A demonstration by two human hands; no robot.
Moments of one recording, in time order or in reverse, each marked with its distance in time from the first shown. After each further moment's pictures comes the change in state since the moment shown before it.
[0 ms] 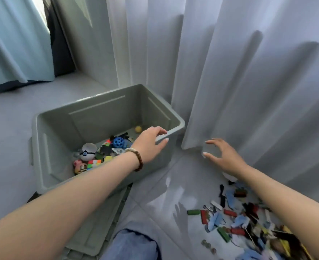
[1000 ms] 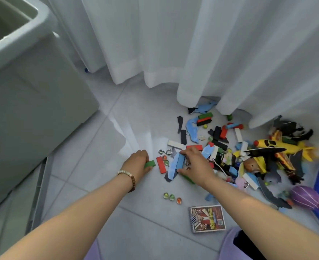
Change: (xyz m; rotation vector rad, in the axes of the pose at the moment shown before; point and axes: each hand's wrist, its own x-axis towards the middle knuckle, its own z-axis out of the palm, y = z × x) left_hand -0.024 -0.091 0.365 0.322 -0.632 -0.077; right_hand -0.080 0.247 0.216 0.159 -0.126 0.368
